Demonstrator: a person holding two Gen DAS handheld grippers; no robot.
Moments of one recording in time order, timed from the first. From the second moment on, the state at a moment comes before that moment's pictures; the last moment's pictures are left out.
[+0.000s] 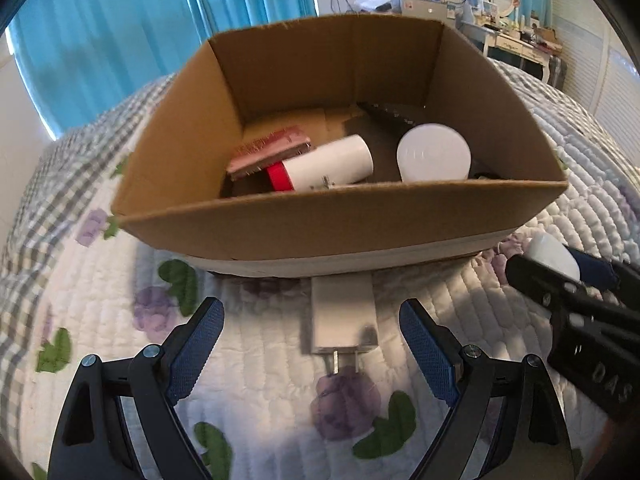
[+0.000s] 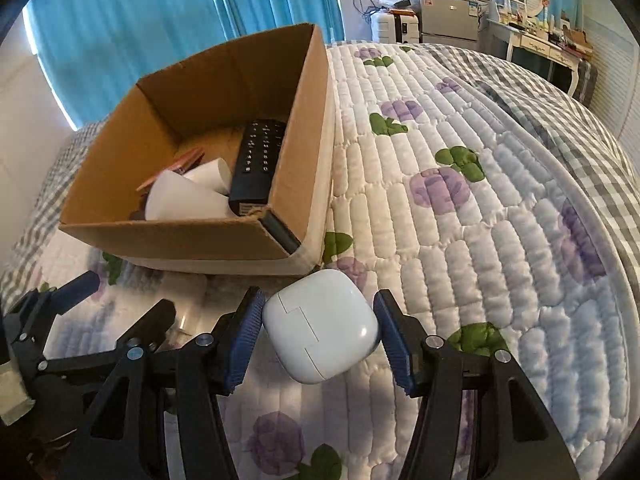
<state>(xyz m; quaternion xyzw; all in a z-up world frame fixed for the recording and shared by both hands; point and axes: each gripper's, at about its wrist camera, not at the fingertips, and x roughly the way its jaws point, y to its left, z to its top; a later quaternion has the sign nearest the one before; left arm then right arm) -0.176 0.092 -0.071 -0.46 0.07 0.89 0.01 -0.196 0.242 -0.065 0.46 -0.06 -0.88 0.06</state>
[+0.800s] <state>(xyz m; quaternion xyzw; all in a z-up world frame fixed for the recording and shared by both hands) -0.156 0.079 -0.078 -0.47 0.06 0.88 0.04 -0.187 0.236 -0.072 0.47 -0.03 -0.88 0.05</state>
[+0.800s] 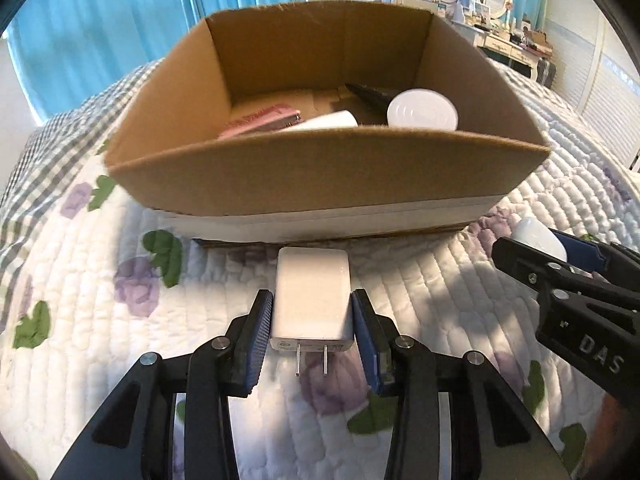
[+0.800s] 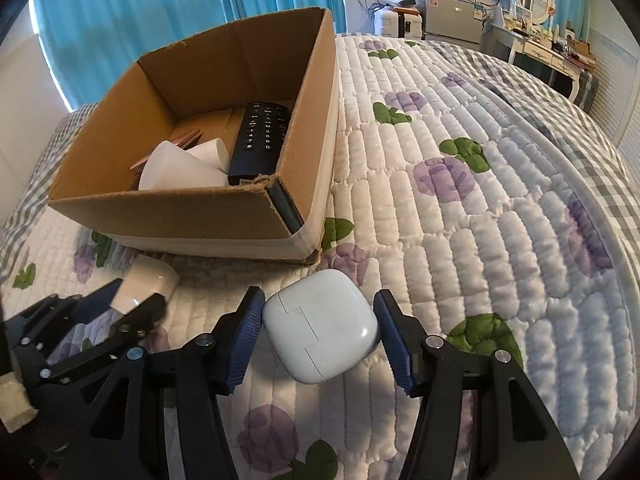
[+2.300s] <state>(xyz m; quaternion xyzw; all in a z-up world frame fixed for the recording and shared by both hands) -0.290 0.070 0.026 -0.37 0.05 0.92 0.11 -0.290 0.185 0.083 0.33 0.08 -0.93 0.14</state>
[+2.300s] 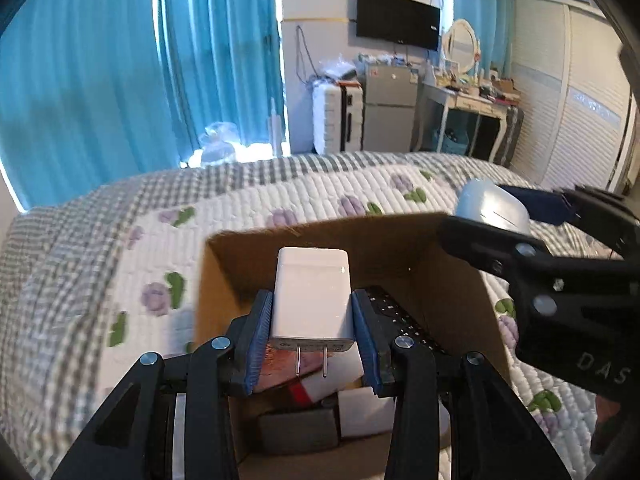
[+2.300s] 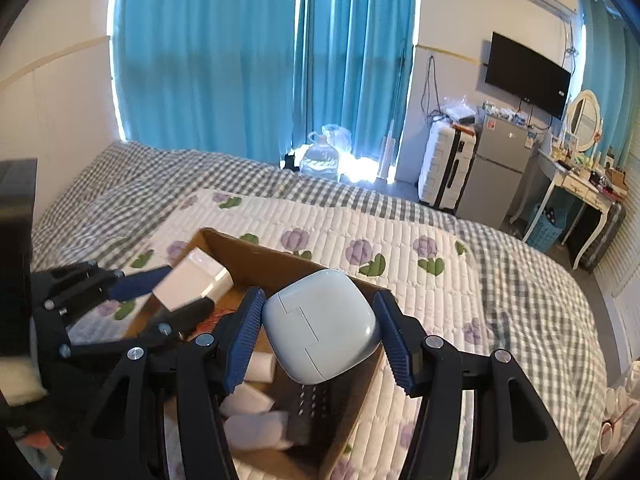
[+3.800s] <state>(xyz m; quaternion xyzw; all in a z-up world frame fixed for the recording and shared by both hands) -0.266 0.012 0.039 -0.35 0.06 0.94 0.05 -0.354 0.169 0.004 0.44 0.01 -0.89 0.15</state>
